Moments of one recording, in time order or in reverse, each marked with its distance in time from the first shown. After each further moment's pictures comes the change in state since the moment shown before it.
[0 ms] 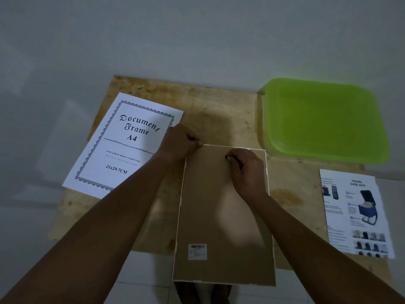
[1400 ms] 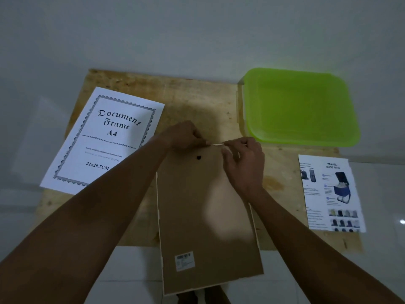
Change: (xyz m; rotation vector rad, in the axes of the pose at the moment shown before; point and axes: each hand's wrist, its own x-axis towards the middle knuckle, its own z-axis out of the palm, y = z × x) left_hand 0.012 0.044 0.014 0.125 -0.471 0.086; right_hand -0.013 0.004 -0.027 -0.249 0.094 0.214
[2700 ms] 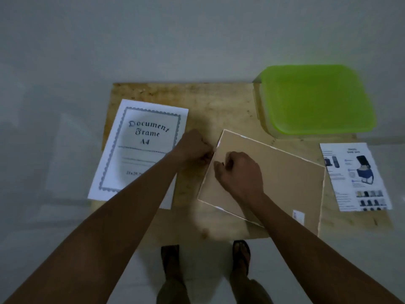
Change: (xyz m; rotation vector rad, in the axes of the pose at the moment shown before) left_hand -0.043 -0.043 -0.008 -0.300 0.101 -0.071; right_hand -0.041 -0.098 0.031 -0.140 -0.245 0.220
